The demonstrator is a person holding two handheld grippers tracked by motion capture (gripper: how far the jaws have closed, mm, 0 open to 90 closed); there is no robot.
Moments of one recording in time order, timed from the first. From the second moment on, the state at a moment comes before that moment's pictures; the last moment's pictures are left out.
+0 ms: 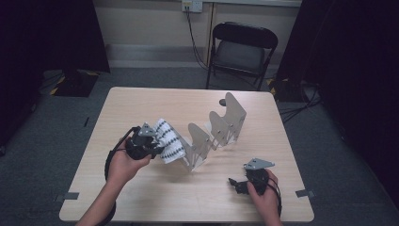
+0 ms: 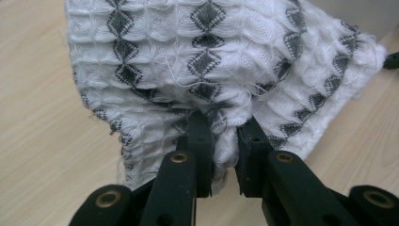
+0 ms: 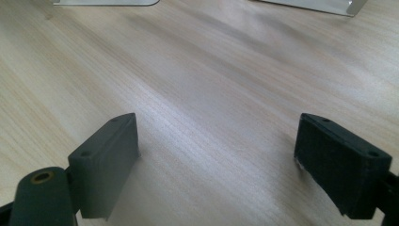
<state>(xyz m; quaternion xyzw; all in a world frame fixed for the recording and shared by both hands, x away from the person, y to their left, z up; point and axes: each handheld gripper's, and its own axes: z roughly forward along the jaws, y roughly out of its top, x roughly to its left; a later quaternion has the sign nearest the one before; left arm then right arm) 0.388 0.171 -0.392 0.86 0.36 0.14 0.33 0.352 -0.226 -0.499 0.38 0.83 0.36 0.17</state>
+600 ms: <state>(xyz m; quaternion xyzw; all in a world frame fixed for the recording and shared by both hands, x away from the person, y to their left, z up) 0.397 0.169 -0.443 0.86 0.38 0.11 0.31 0.352 -0.226 -0.499 0.38 0.83 0.36 0.17</state>
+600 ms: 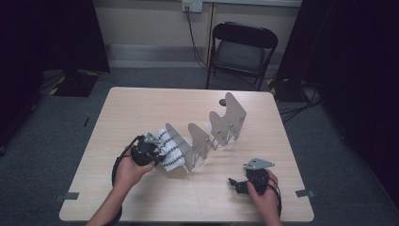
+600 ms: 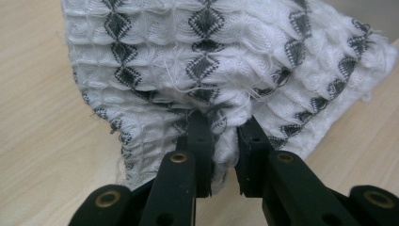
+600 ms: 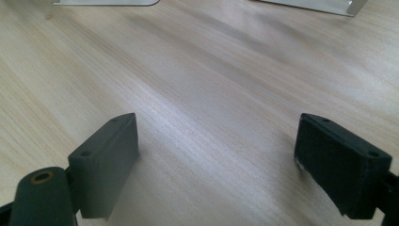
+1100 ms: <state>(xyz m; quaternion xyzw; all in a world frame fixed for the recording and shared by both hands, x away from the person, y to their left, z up) 0.399 0.181 -0.468 0.85 0.42 0.10 0.30 0.352 -0.226 -0.499 0.38 0.83 0.36 0.17</state>
